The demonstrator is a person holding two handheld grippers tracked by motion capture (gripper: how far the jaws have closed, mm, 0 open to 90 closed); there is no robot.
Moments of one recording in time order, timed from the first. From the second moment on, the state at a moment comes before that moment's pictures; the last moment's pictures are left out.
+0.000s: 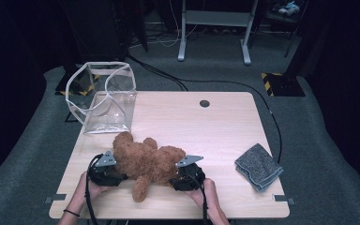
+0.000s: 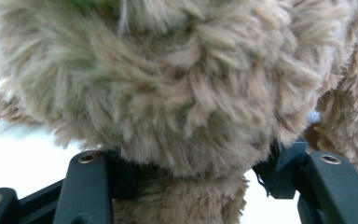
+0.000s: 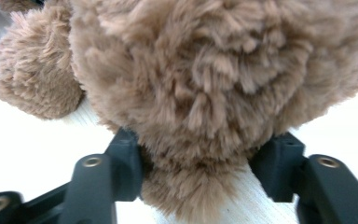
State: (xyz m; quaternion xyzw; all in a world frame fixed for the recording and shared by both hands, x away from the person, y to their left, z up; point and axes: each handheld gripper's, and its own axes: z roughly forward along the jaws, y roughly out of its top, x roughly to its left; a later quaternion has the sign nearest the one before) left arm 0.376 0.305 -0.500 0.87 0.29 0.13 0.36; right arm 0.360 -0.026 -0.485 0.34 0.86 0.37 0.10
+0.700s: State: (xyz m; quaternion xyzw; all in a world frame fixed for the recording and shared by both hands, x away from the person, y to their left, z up) left arm 0.370 0.294 -0.498 0.86 0.28 0.15 0.40; right arm 0.352 -0.042 -0.481 0.34 0.83 0.41 0.14
